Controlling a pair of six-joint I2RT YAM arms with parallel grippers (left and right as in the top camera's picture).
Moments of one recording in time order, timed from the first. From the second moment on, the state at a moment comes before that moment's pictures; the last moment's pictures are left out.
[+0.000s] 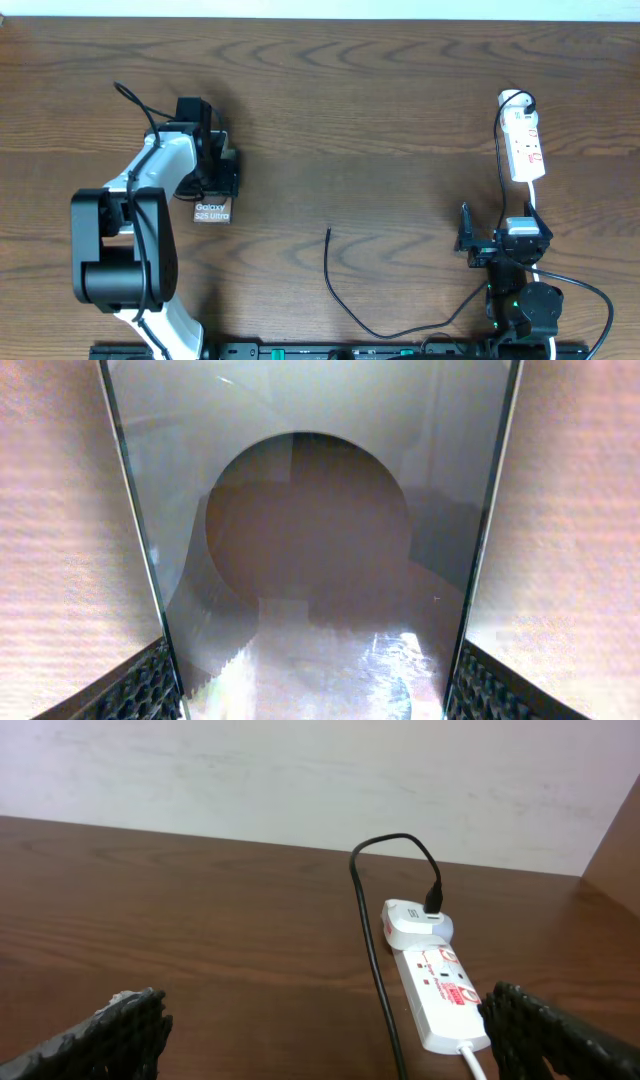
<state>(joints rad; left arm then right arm) 0.00 1.87 1.14 -0.78 0.05 0.03 0.00 0.02 0.01 -0.07 0.00 -0.10</state>
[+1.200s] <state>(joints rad) -0.01 1.51 1.11 -0.74 0.83 -0.71 0.00 0.02 0.01 -0.07 0.00 -0.10</state>
